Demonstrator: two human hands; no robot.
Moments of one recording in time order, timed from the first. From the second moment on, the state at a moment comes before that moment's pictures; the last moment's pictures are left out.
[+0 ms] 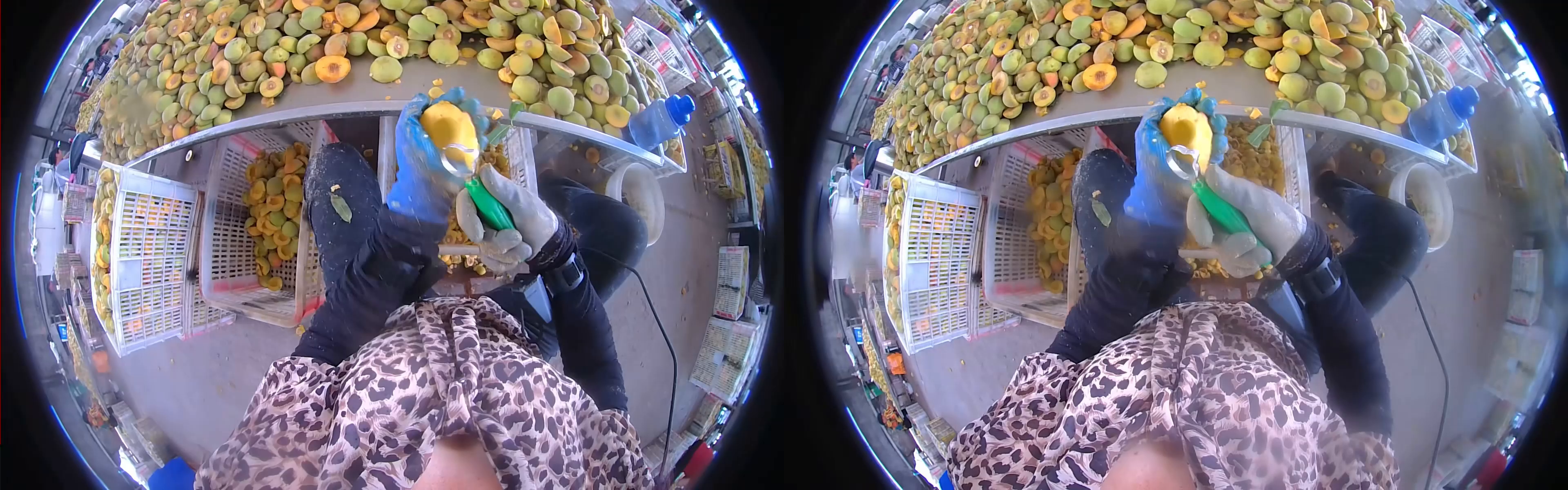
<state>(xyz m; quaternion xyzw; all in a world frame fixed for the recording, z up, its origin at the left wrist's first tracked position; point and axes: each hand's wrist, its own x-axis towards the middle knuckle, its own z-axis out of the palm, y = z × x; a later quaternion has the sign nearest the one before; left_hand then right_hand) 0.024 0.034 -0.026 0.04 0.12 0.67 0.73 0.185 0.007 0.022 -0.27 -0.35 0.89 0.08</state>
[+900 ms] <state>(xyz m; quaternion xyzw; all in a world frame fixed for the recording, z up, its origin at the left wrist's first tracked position) -0.173 0.021 -0.047 0.50 0.78 0.38 -0.07 0.207 0.048 -0.088 -0.60 -0.79 0.11 -0.02</state>
